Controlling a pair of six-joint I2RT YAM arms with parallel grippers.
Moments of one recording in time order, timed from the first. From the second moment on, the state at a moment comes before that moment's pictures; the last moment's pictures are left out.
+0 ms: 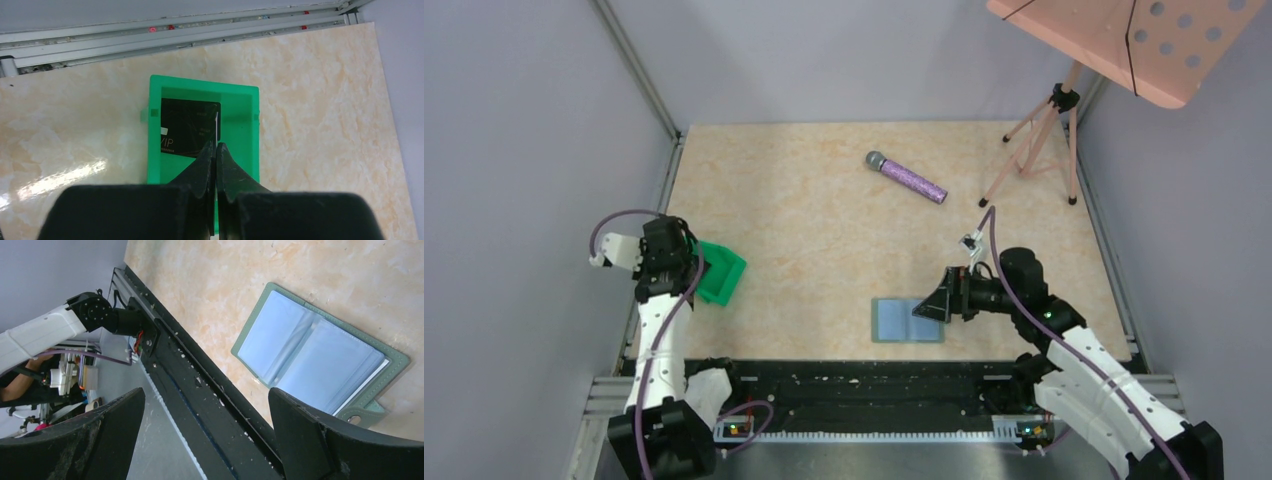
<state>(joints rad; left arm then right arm) 0.24 0.90 0.71 -0.46 -0.58 -0.99 0.42 0.68 0.42 -0.27 -0.68 0.58</state>
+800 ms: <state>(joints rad) 0.26 1.05 0.64 -0.31 -0.43 -0.94 0.42 0.84 0.45 -0.26 -0.67 0.52</state>
